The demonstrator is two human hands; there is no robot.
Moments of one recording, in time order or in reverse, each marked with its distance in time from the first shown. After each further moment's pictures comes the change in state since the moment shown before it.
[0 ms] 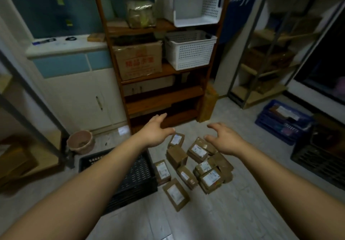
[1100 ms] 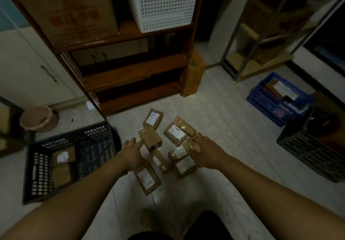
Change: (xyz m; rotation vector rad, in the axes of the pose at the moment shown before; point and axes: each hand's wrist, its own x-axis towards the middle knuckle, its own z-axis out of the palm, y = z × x) left_hand 0.207 -0.034 0.188 0.462 -0.324 -0.266; right_hand 0.176 0.212 0.045 0.022 -0.399 0.003
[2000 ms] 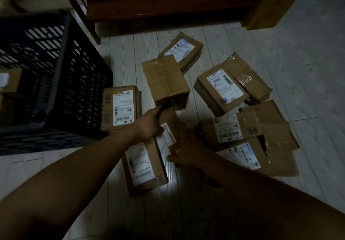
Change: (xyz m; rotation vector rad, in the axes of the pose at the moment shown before) left_hand 0.456 -0.138 0.358 -0.440 0.115 -0.003; right_hand 0.428 0.173 0.443 -0.092 -0.283 -0.177
